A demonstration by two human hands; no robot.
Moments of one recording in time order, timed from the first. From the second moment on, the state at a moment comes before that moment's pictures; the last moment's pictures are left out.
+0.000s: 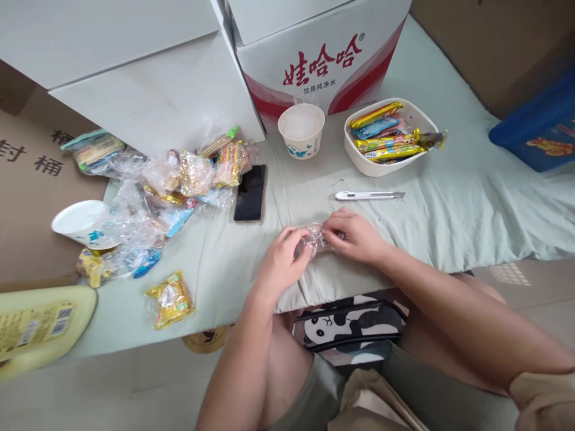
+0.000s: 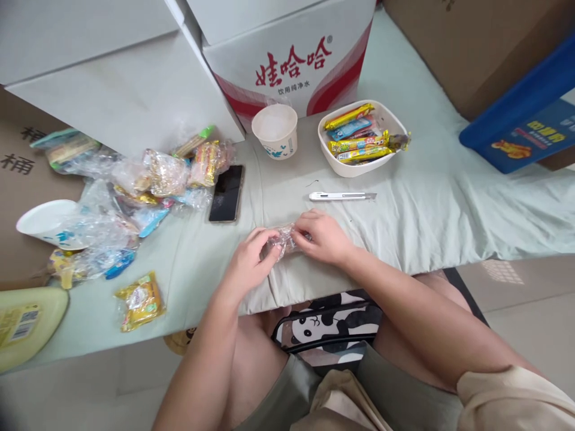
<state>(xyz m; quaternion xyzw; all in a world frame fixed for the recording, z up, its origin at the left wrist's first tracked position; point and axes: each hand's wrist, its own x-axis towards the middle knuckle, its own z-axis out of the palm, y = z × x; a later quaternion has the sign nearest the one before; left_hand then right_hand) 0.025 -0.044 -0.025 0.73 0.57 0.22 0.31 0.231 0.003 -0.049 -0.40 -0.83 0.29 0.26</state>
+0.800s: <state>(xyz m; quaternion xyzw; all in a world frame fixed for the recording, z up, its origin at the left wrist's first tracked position) 0.006 -0.006 -0.040 0.41 0.57 0.58 0.42 0.257 0.011 -0.054 -0.37 -0.84 0.26 0.29</state>
